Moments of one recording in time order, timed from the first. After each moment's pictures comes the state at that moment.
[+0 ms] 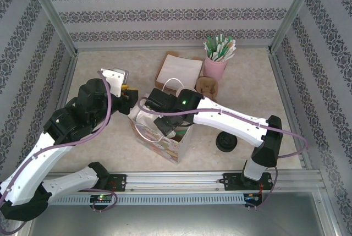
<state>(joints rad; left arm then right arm) -0.68 0.93 1.33 -0.88 -0.22 -0.26 1.12 1.70 1.71 -1.22 0.10 0.34</state>
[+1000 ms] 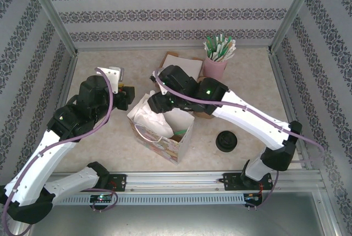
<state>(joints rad) -0.57 0.94 1.28 -0.85 -0.18 -0.30 1.03 1.60 1.80 -0.99 0.05 0.39</state>
